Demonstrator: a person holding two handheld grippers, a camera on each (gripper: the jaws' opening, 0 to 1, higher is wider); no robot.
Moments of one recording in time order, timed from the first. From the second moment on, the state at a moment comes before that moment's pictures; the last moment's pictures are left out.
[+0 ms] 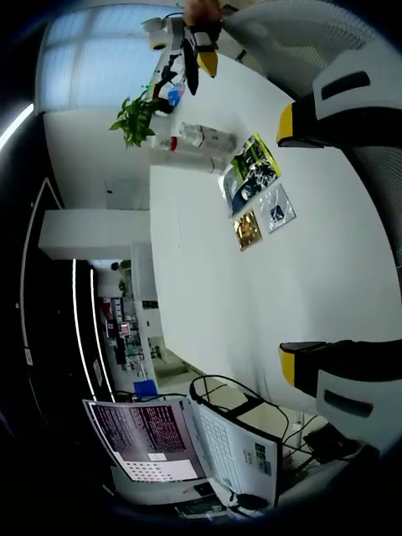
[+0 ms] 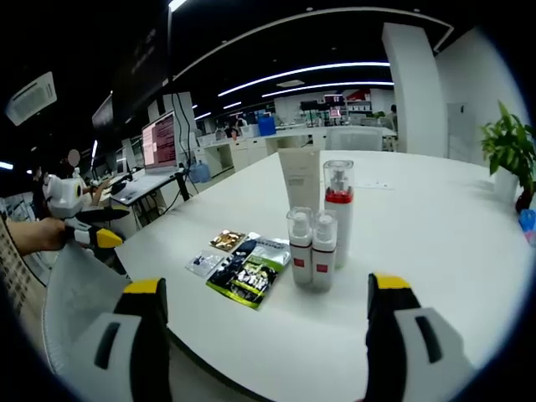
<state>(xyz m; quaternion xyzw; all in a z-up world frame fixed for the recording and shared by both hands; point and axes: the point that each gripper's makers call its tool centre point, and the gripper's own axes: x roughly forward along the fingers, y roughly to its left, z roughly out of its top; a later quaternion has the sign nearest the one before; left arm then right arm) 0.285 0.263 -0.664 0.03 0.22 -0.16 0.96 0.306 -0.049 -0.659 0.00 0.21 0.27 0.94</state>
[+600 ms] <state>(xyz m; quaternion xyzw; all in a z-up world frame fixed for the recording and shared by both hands) 0.283 0.256 -0.664 0.01 0.22 -0.18 0.96 0.310 -0.053 -0.663 0.00 0.21 0.26 0.94</state>
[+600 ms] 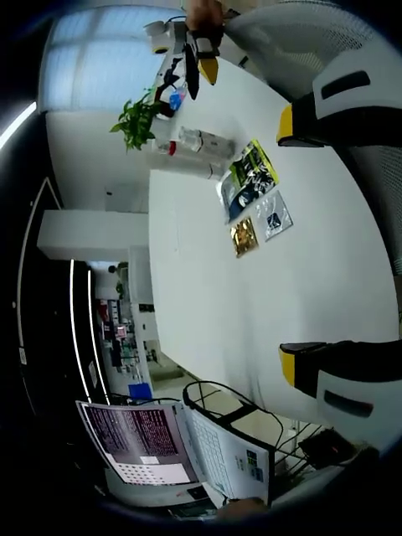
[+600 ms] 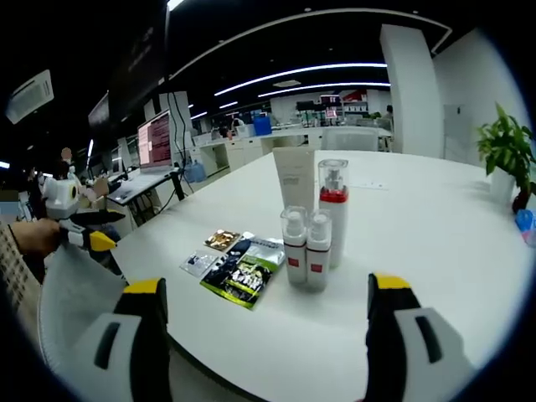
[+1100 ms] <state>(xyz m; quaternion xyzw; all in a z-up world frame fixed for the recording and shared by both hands) 0.285 0.251 -0.661 0.02 0.23 -0.18 0.96 0.311 -0.056 -0.662 0.01 0.21 0.25 0.94</state>
